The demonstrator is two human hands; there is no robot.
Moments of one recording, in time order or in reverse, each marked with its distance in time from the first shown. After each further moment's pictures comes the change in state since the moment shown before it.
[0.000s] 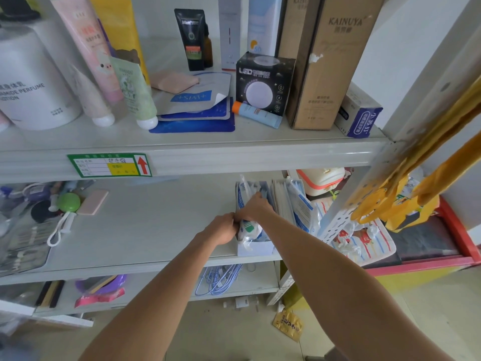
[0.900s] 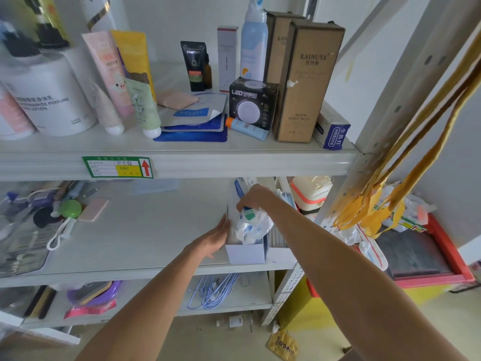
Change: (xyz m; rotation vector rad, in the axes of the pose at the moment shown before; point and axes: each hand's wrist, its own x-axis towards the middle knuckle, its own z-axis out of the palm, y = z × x) left_hand -0.037 0.014 -0.008 -0.498 -0.182 -0.144; right_hand -0.037 -0.017 -0.083 -0.096 0.000 -0.156
